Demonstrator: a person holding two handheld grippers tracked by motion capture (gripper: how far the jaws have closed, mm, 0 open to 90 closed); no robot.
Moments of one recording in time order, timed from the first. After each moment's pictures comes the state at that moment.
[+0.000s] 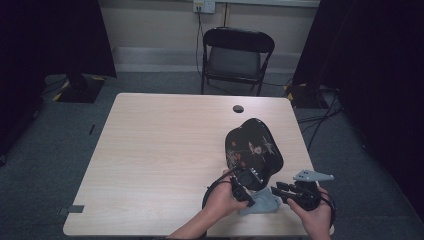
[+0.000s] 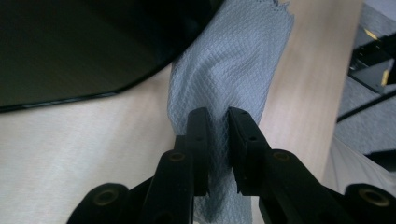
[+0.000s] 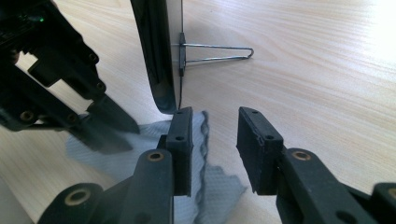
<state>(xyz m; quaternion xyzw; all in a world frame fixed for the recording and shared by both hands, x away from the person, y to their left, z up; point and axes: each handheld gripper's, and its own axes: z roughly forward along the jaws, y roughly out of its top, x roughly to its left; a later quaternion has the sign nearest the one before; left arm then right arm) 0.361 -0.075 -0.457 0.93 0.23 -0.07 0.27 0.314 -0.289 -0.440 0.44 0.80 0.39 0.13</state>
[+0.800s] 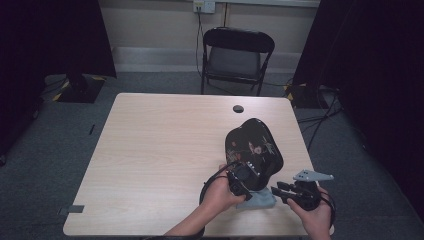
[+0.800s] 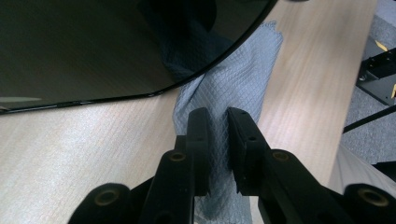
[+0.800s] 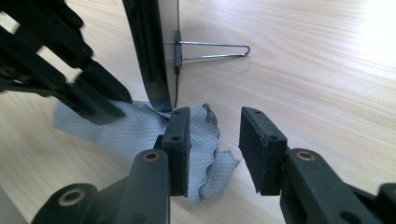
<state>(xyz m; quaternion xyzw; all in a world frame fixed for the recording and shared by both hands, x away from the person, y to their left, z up) 0.369 -0.064 -0.440 0.93 0.24 -0.06 0.27 0.315 -0.290 -0.441 0.44 0.80 0.39 0.13</state>
